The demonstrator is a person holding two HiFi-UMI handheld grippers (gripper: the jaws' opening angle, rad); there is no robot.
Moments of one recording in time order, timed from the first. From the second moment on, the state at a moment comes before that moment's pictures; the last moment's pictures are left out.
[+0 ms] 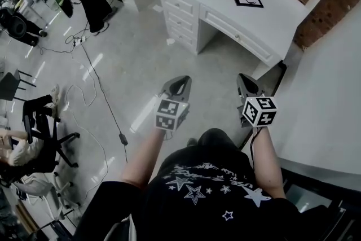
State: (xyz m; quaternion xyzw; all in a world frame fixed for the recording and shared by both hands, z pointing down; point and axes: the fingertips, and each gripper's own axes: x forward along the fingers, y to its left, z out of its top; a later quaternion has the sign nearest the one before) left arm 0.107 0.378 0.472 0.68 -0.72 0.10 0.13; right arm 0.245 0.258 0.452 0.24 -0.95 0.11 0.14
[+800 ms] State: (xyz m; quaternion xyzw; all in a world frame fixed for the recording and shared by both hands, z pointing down) left arm 0.052 0.285 0.481 0.65 -0.74 0.11 0.15; right arm 0.207 0.134 0.481 0.24 -0.95 0.15 0.11
